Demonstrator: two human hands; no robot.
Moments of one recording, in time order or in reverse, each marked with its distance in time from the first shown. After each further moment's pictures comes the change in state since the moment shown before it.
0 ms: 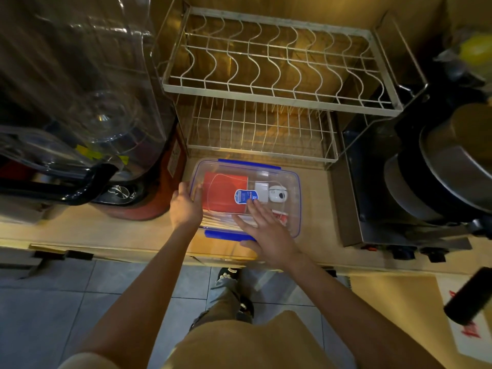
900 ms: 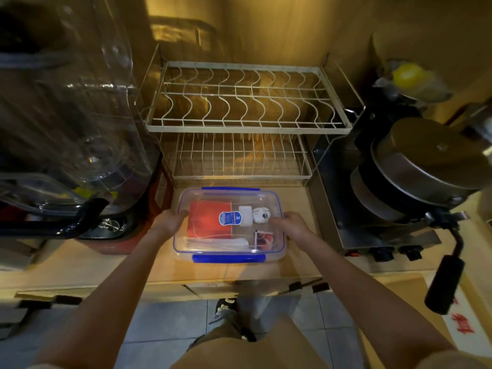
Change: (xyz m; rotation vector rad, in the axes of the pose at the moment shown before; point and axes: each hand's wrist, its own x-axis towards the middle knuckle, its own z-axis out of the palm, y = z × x) left_hand 0.024 0.022 -0.036 0.151 -0.346 -0.099; right_hand -0.006 0.054 -0.062 1.143 0.164 0.964
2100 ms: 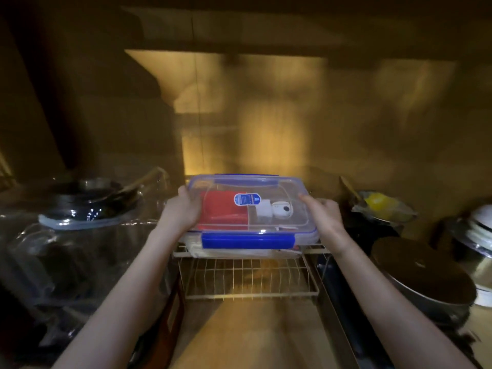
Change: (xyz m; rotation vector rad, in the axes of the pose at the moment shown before) left_hand -0.127 0.204 -0.162 0.007 0.393 0.515; right_hand -0.097 -0.227 -0.091 0.352 0.298 -0.672
